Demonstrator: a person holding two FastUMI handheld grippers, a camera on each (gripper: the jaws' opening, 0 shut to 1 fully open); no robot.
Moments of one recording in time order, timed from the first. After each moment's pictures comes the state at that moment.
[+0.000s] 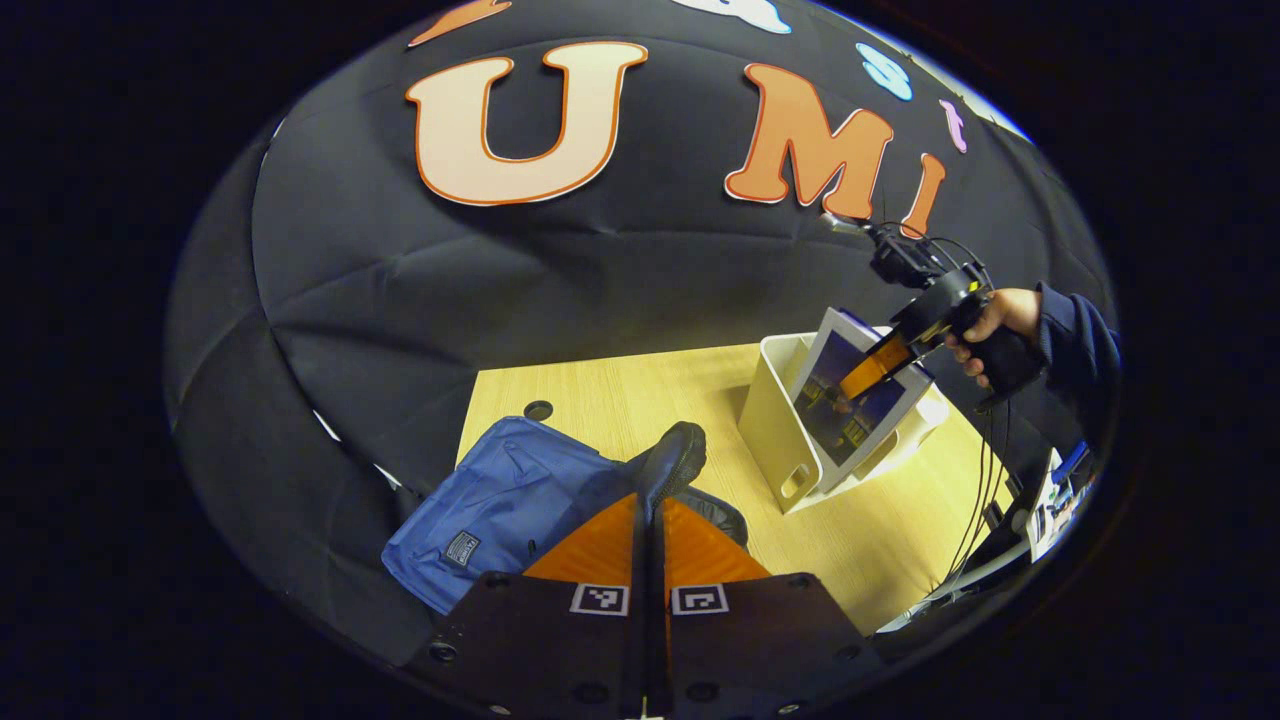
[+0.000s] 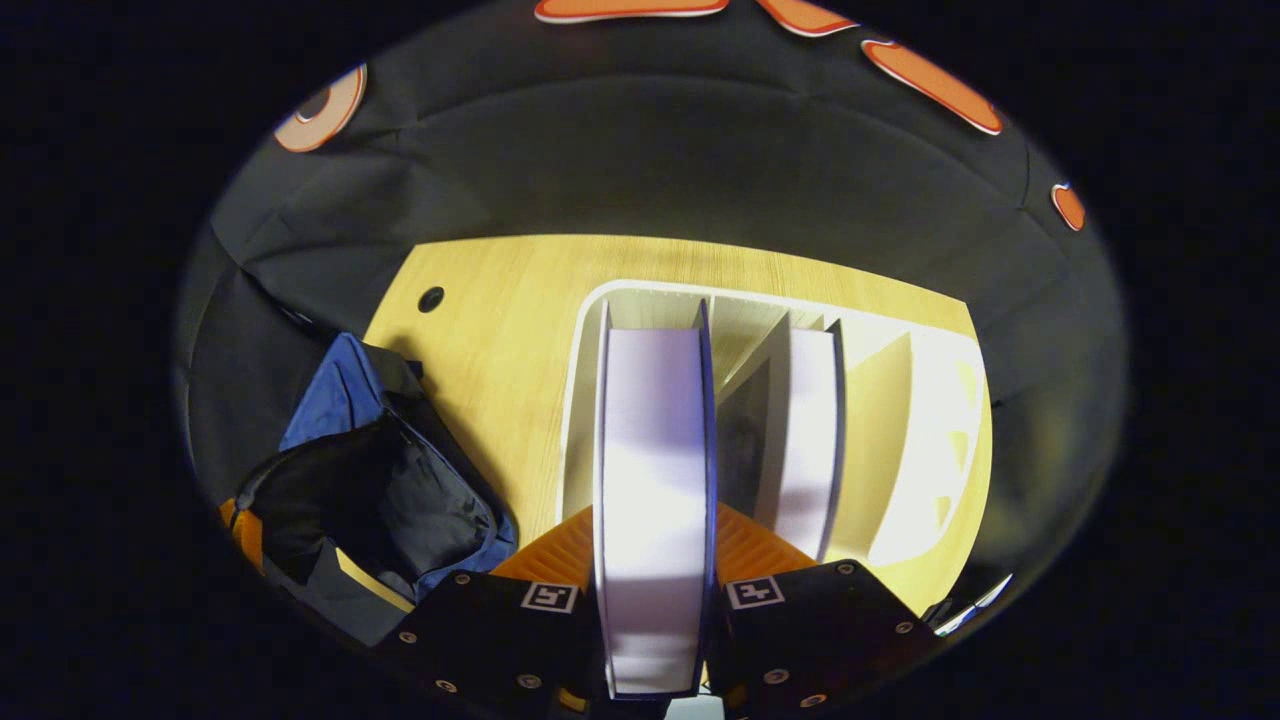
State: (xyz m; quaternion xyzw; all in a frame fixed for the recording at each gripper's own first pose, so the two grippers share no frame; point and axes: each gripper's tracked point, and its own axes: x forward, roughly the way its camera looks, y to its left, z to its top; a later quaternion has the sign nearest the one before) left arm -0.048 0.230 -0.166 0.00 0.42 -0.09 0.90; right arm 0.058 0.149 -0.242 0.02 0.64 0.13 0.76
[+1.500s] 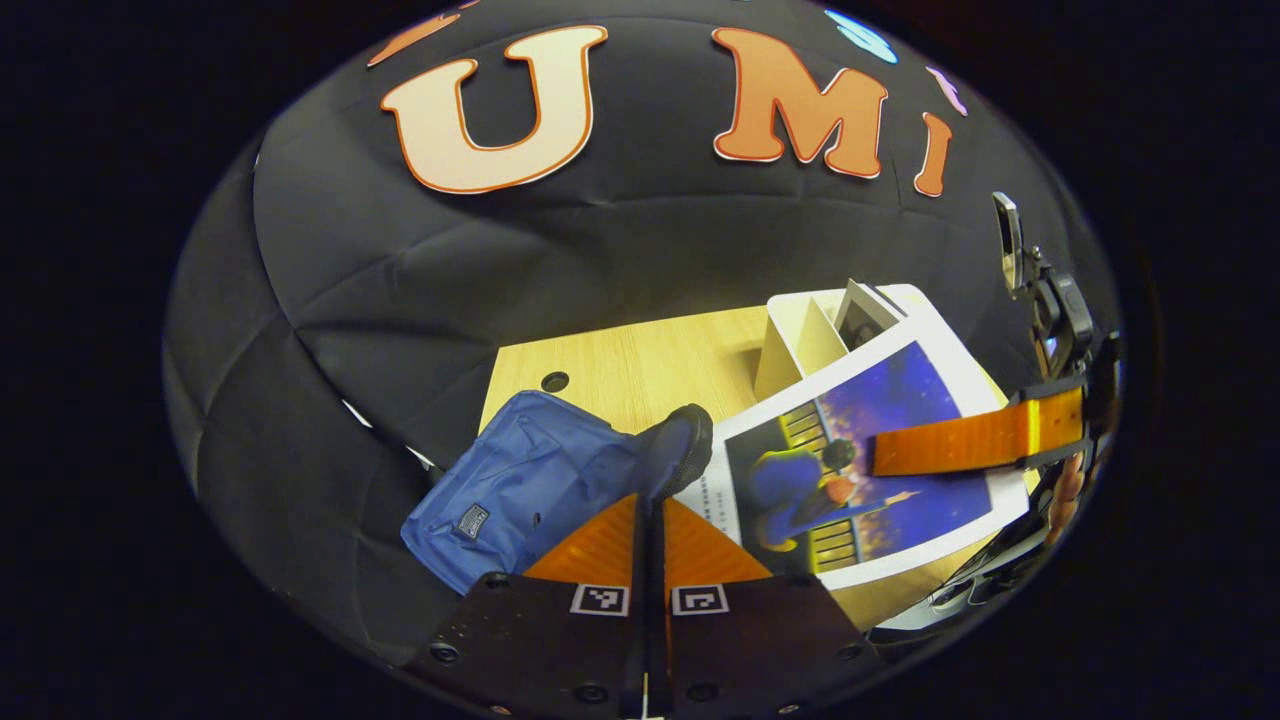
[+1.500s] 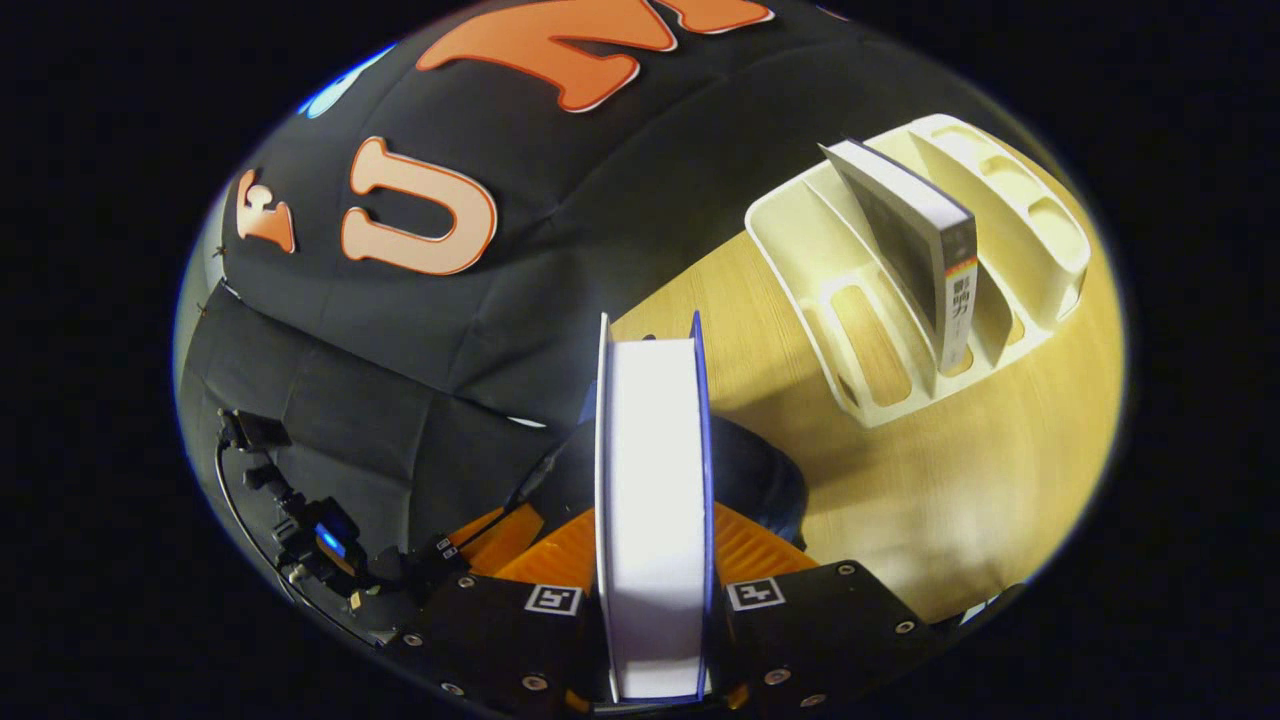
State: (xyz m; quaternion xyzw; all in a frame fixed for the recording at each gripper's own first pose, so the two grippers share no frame) left arm -0.068 0.200 -0.175 0.06 0.47 -0.05 0.88; right arm -0.089 0.285 -0.160 0.42 0.53 0.18 0.71
